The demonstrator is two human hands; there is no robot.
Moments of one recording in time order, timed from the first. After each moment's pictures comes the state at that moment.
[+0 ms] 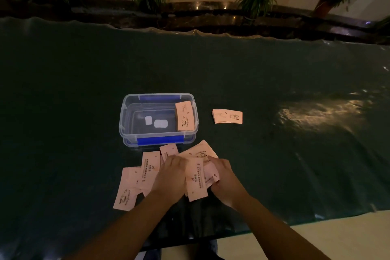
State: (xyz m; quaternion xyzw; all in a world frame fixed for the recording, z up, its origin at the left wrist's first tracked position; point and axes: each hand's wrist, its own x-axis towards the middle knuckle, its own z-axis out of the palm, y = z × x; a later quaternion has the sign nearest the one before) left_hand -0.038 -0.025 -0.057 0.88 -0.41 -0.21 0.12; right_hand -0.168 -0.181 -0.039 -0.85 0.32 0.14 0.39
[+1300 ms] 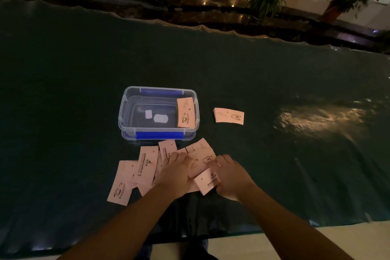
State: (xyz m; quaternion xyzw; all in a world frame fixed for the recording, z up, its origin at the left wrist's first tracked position) left_hand -0.042 -0.046 -0.076 0.87 -0.41 -0.24 0.10; right_hand -0.165 -0.219 -0.040 -0.97 0.10 0.22 0.06
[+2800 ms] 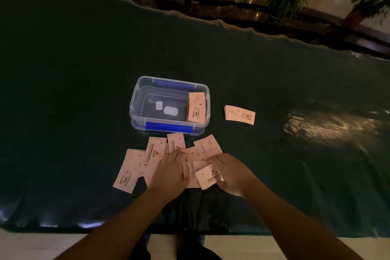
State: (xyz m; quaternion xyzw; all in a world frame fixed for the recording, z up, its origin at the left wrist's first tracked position) left_hand -0.049 -0.007 -0.086 0.90 -0.31 -0.23 0.22; right_hand -0.152 -0.223 -0.044 -0.97 0.04 0.23 0.11
